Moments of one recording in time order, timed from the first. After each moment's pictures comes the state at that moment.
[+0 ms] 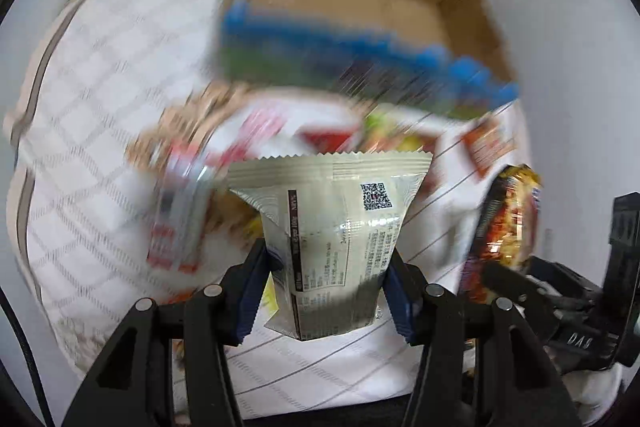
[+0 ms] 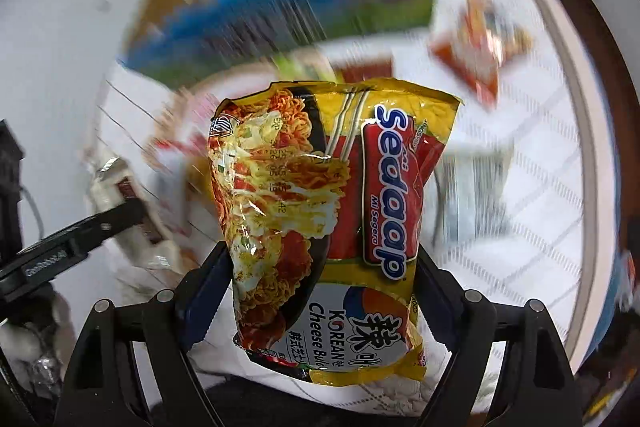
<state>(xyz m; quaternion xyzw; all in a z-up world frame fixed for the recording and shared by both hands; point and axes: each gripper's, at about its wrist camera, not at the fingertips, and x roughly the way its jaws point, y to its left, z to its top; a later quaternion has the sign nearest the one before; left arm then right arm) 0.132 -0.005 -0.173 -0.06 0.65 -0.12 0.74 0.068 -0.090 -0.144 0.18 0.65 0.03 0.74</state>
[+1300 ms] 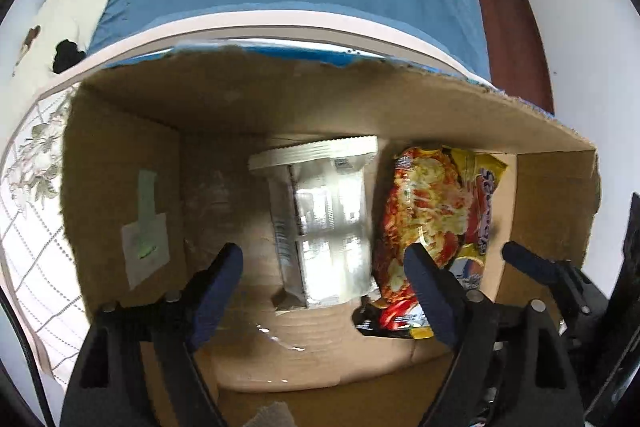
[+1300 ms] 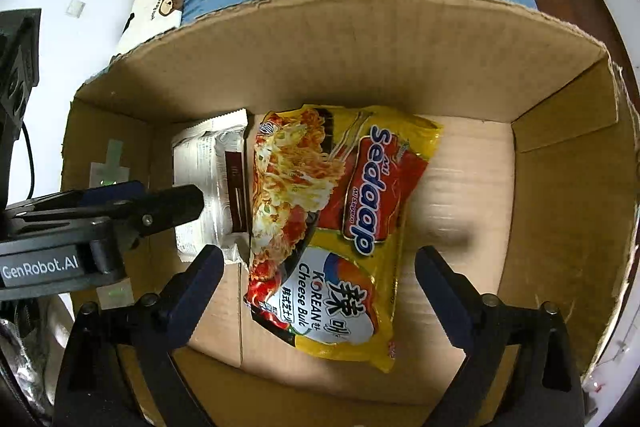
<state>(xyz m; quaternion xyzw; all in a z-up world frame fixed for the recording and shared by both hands) 0.500 -0.053 -0.254 -0.03 0.74 -0.08 0.67 0.413 -0.140 -0.229 0.12 0.70 0.05 0.70</state>
